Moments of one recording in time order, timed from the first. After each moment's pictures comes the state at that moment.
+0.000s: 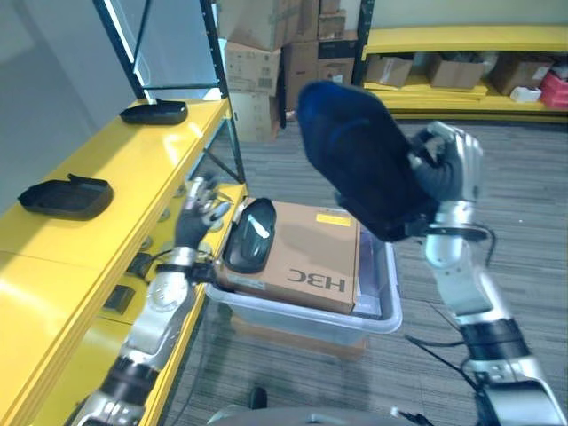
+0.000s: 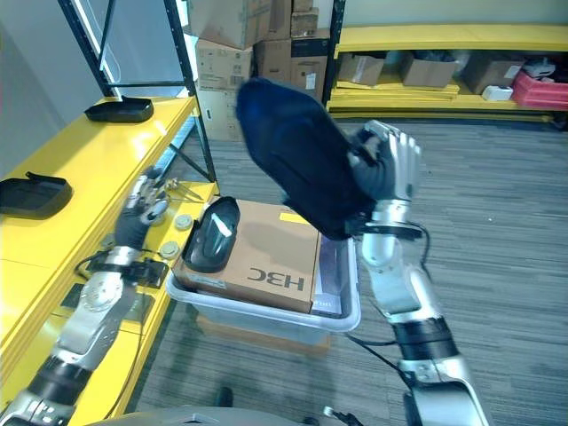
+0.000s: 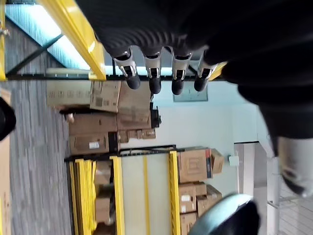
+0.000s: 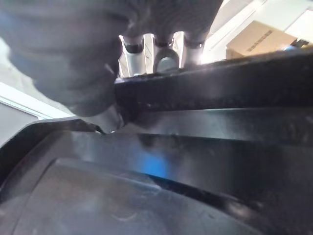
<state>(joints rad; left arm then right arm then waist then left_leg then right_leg) -0.17 0.35 -0.30 -0.05 -0.43 -0.16 0.19 -0.35 -0.54 0.08 -0.10 -0.52 -0.03 -0.54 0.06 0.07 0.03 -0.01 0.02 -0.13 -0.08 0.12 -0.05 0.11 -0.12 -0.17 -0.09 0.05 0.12</state>
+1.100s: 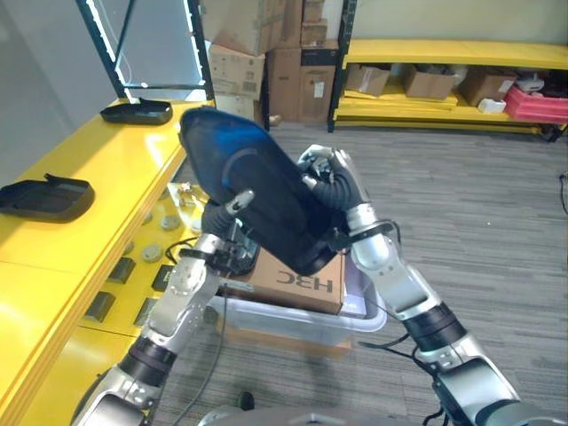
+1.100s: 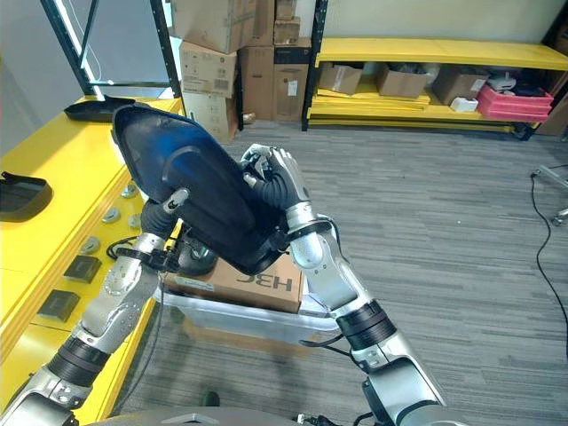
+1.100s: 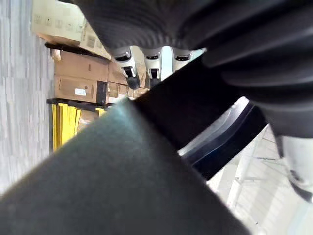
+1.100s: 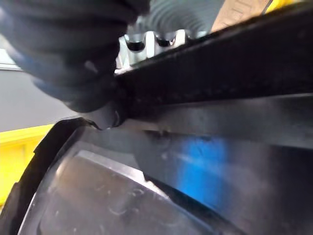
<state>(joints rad) -0.24 0.34 -0.35 -0.07 -0.51 -0.15 0.13 -0.43 -0.42 0.36 -0.07 -0.32 -0.12 -0.28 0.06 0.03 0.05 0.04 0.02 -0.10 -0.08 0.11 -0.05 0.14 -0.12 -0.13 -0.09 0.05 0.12</state>
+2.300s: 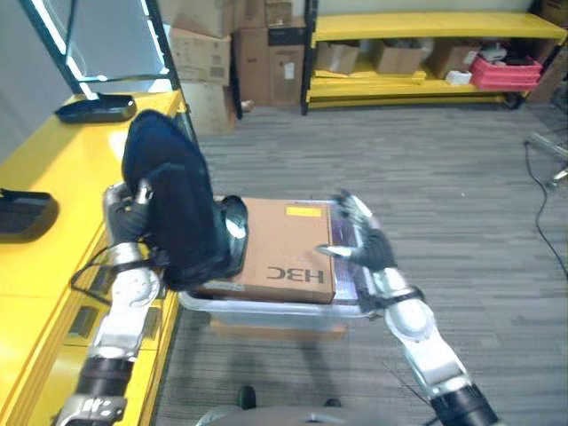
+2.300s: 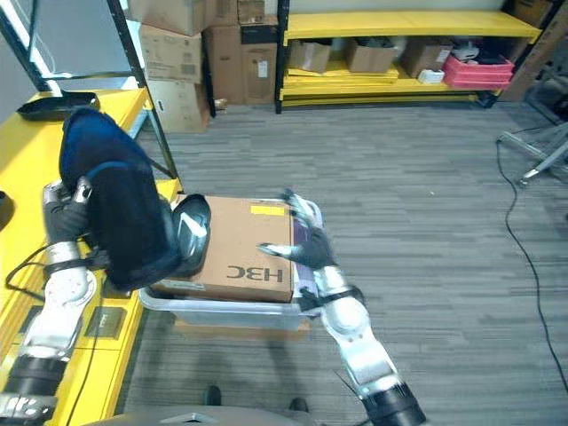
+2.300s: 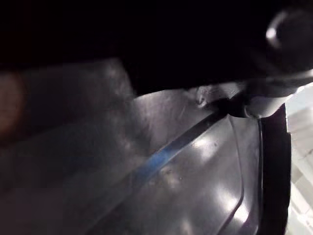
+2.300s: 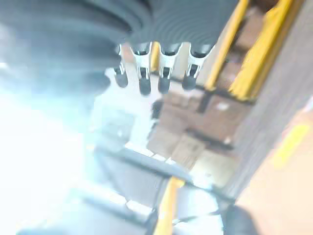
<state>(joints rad) -0.05 0.40 0.04 -0.03 0.20 -0.13 0.54 0.11 -0.39 0.16 -0.12 0.01 -0.25 -0.20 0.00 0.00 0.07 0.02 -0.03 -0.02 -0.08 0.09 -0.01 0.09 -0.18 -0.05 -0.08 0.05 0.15</state>
